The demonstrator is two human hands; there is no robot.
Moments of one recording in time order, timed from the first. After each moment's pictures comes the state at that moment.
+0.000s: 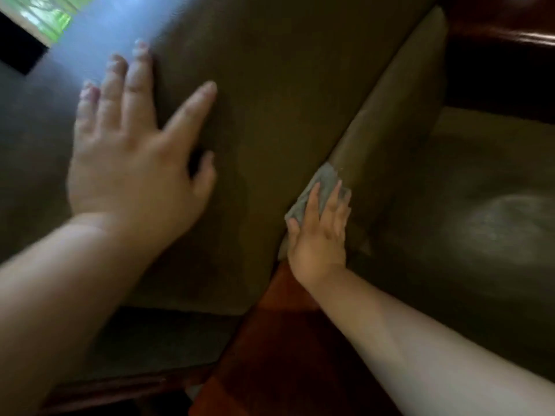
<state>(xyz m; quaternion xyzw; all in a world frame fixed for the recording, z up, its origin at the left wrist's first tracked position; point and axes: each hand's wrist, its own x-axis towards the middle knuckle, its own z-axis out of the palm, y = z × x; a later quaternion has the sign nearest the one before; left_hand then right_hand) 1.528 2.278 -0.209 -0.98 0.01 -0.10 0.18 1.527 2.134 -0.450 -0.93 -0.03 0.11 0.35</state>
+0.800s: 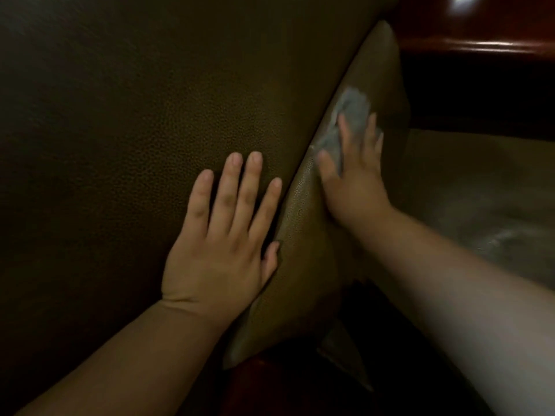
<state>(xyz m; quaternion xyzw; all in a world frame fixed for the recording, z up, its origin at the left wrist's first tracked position) 1.625 2.205 -0.384 -0.90 0.19 -0.10 0.37 1.736 2.026 -0.490 -0.87 0.01 0.02 0.49</state>
